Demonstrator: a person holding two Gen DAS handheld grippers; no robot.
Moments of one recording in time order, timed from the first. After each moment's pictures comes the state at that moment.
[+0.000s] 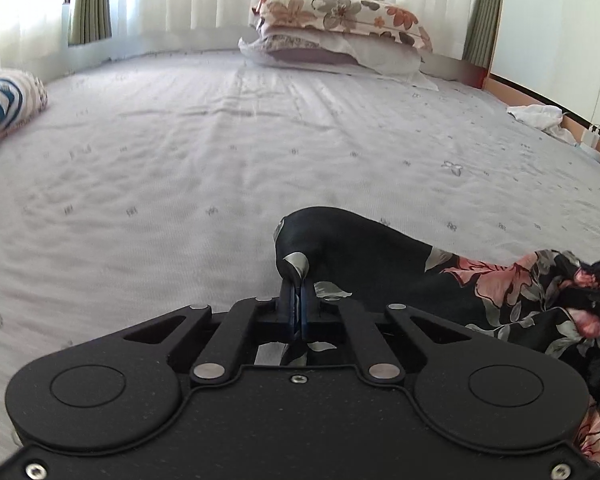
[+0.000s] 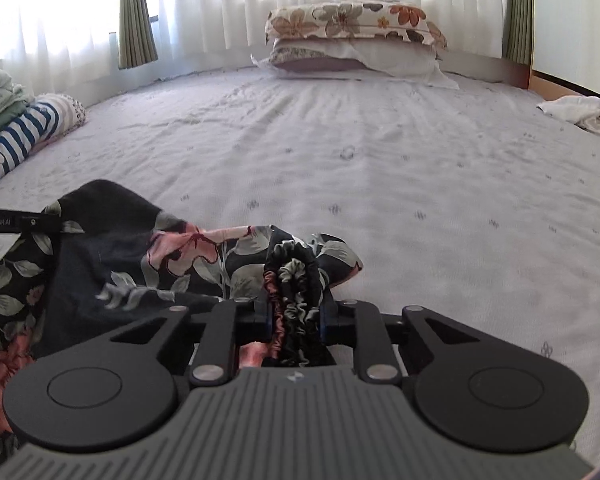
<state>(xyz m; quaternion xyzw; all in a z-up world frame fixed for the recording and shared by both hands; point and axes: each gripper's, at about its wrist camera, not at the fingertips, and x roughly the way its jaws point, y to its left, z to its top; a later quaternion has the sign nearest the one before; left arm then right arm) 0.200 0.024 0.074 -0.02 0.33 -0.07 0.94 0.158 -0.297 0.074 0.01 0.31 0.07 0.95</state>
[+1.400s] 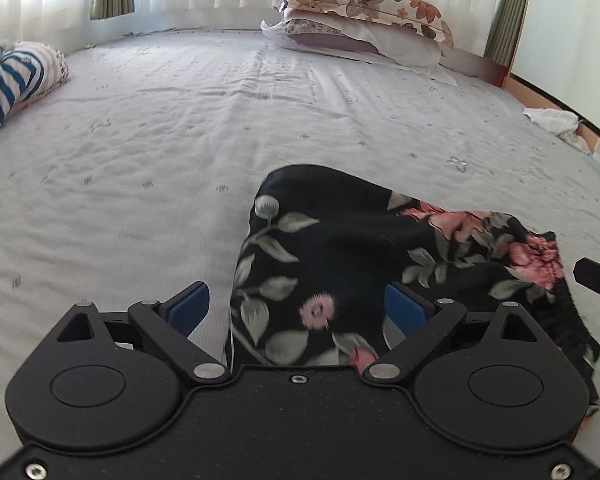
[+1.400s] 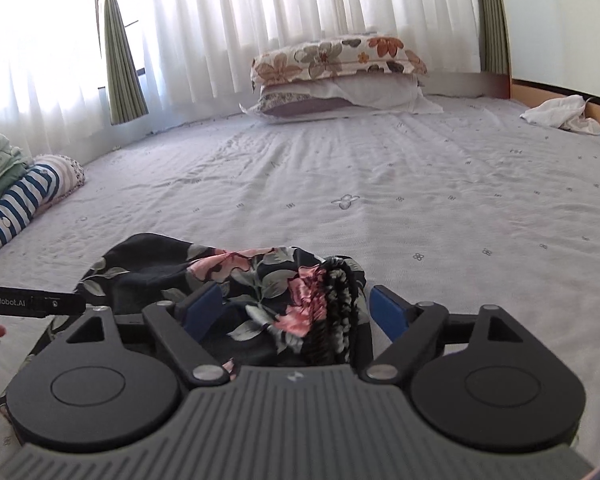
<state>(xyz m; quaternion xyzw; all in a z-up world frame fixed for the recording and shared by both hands) 0.178 0.021 0.085 -0.06 0.36 -0.04 0.93 0.136 -0.291 0.106 0.06 0.25 0.05 0.96</state>
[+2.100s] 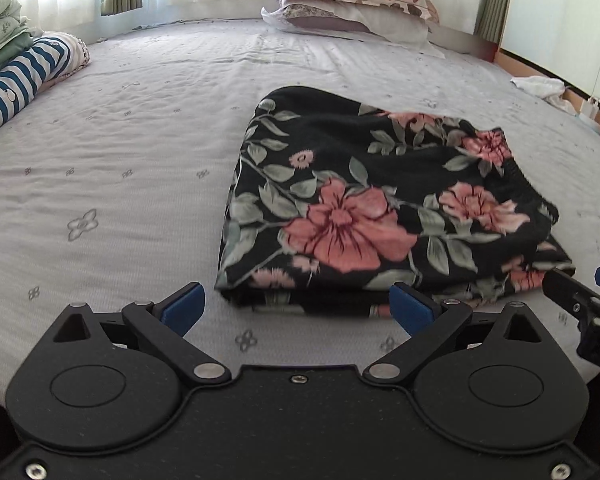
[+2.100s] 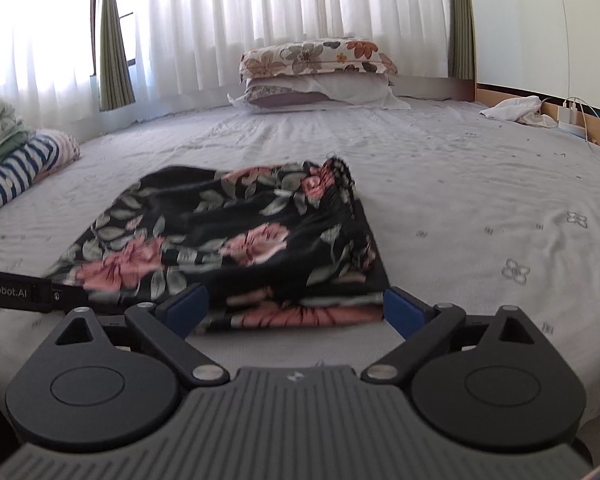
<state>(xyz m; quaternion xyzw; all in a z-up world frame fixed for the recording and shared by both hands) 0.036 0.007 0.062 -0.03 0.38 -0.03 0.93 -0.001 -0.243 0.066 0.03 0.25 0.00 0.97</state>
